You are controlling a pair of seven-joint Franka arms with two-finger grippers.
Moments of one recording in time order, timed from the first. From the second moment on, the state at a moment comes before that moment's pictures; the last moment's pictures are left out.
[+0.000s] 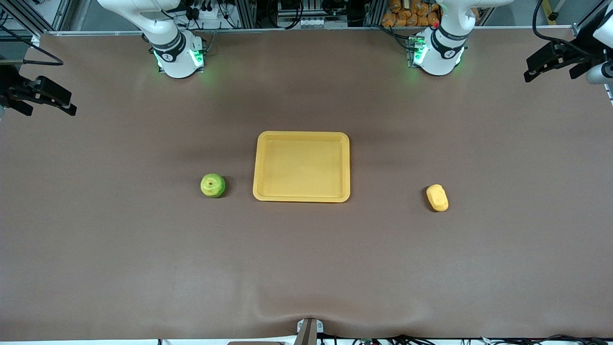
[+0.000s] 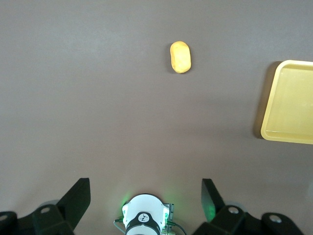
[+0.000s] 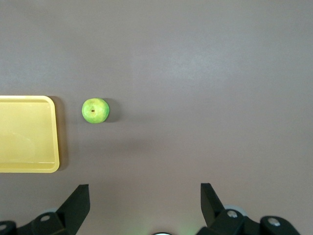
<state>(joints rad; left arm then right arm) -0.02 -0.16 -0.06 -1.59 0.04 1.37 -0.12 0.02 -0.04 -0.03 -1.51 0.02 1.44 0.02</state>
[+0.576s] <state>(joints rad) -0.02 -0.16 -0.06 -1.58 0.04 1.37 -0.12 0.02 -0.04 -0.03 -1.51 0.02 1.44 0.02</state>
